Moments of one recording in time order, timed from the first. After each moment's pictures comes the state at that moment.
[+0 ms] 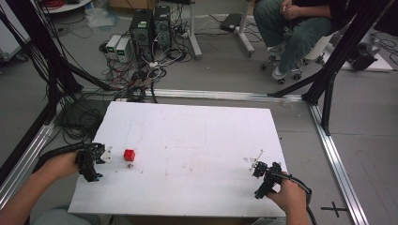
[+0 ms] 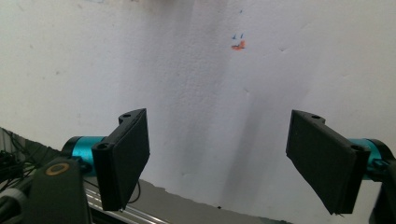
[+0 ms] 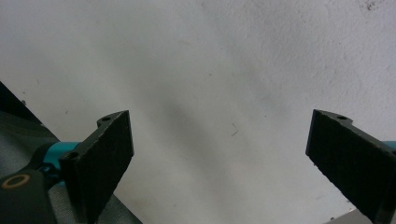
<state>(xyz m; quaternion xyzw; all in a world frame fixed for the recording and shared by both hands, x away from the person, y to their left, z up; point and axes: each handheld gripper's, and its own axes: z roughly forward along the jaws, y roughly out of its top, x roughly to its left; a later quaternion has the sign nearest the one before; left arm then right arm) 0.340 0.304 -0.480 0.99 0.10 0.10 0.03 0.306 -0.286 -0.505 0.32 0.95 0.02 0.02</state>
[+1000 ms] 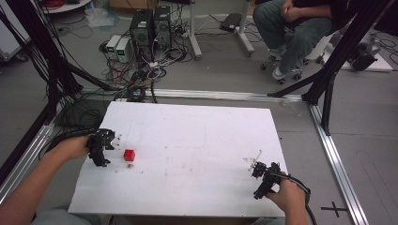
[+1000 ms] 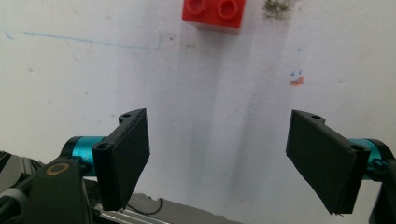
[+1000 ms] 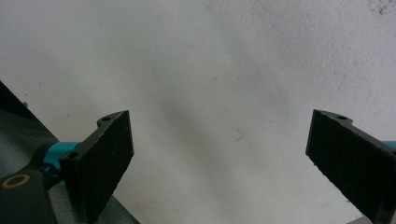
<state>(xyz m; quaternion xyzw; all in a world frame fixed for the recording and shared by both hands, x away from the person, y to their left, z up) 0.391 0.284 -0.471 0.99 0.05 0.09 0.03 0.307 -0.284 -0.508 0.31 0.95 0.02 0.02</state>
